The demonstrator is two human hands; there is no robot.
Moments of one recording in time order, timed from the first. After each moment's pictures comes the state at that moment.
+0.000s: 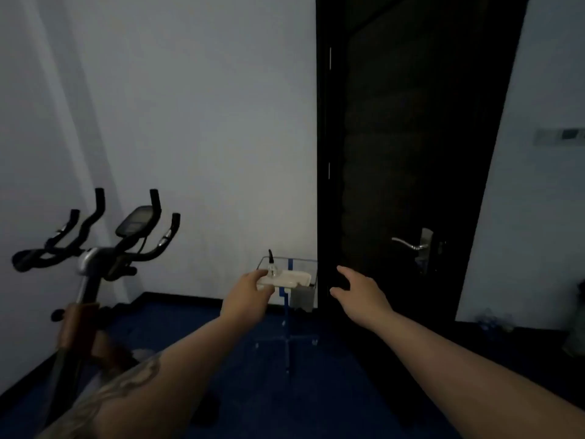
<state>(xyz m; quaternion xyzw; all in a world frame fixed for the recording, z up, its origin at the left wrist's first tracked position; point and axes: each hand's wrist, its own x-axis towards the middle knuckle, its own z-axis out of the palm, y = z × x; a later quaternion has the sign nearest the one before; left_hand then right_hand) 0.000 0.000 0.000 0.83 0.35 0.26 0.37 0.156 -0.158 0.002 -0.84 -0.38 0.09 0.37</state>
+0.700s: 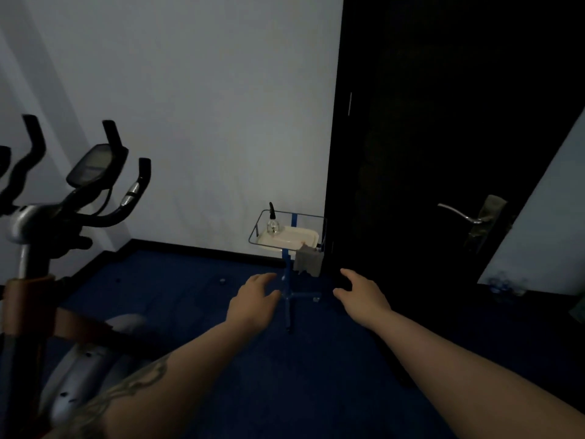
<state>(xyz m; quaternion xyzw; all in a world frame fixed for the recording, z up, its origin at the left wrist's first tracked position) 0.097 0.156 -0.115 0.85 0.38 0.13 0.34 0.256 0.011 -0.106 -0.88 -0.31 0.19 0.30</state>
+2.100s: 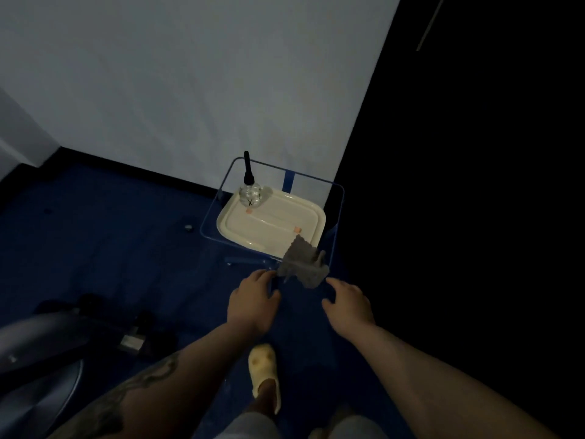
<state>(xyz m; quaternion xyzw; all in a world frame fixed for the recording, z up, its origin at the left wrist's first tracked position) 0.443 0.444 -0.314 0.82 0.44 -0.05 0.36 0.589 0.318 -0.318 -0.89 -0.31 0.32 0.11</state>
